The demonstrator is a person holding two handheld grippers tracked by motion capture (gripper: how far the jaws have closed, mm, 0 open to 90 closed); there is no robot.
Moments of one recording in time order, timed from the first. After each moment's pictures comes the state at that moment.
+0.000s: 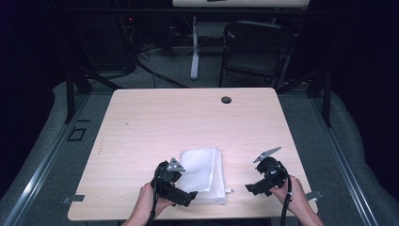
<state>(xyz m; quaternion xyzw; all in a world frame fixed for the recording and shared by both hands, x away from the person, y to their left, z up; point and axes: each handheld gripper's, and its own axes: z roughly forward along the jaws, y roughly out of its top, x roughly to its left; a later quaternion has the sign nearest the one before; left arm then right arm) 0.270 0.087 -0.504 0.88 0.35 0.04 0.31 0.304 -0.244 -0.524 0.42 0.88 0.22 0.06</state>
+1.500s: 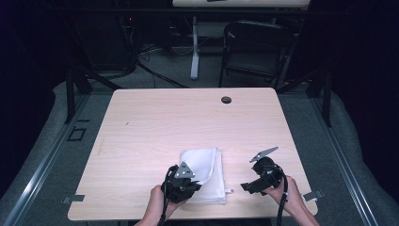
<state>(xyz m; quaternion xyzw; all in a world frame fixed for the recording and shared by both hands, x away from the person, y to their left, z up) 0.264 0.073 -0.512 0.87 0.31 0.05 0.38 0.304 -0.232 -0.523 0.42 0.87 0.25 0.04</state>
